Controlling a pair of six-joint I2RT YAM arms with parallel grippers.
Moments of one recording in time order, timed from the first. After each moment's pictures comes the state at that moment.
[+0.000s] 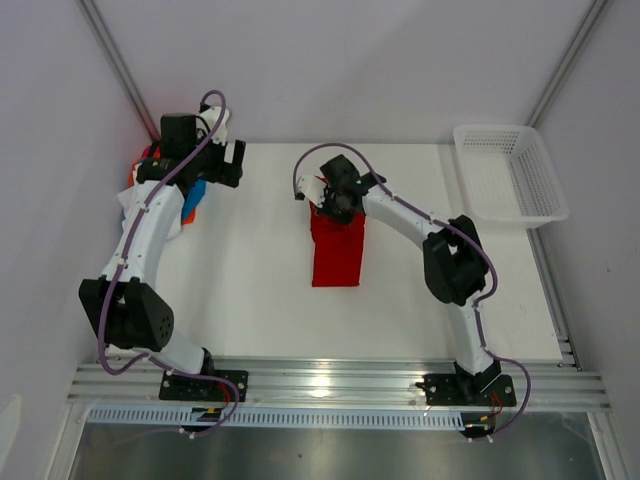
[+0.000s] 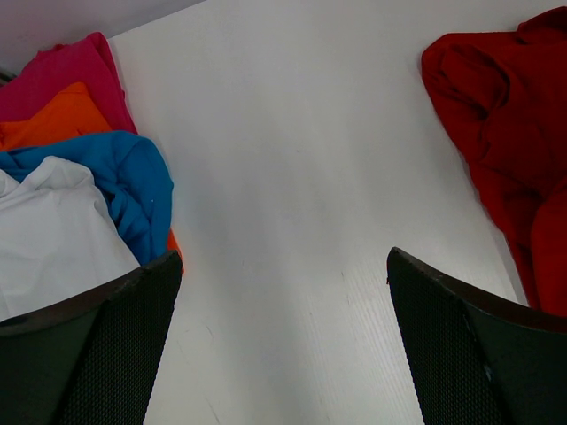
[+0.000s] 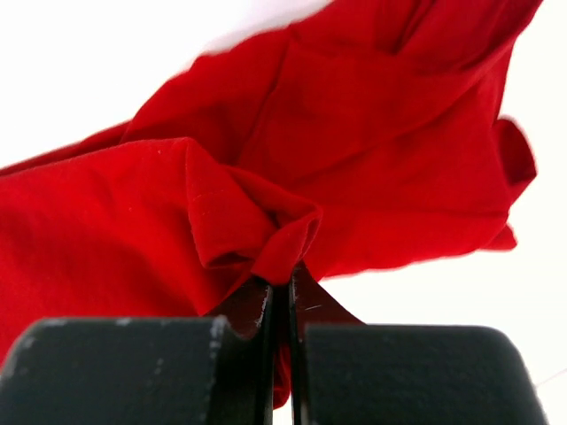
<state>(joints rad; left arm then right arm) -0.06 1.55 1.57 -0.63 0.14 0.23 0.65 2.11 1.81 -0.69 -0.04 -0.65</state>
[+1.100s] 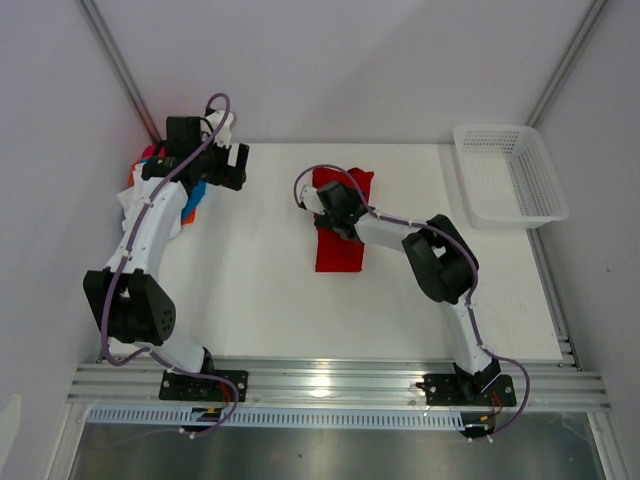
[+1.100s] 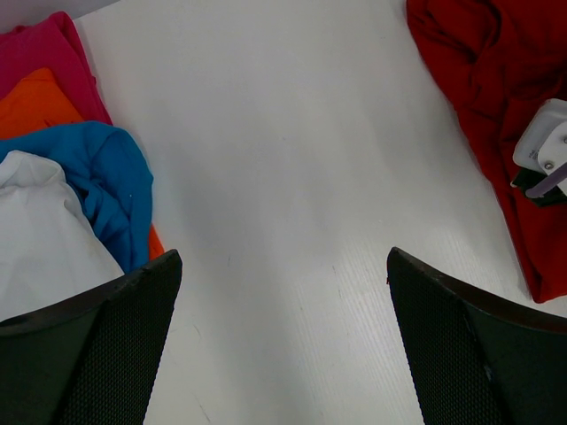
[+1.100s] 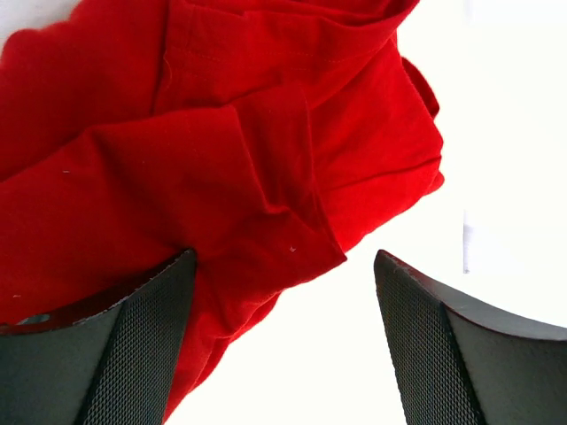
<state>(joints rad) -0.07 1.59 1.57 -0.65 0.16 0.23 0.68 2.20 1.56 -0.07 0.44 -0.78</state>
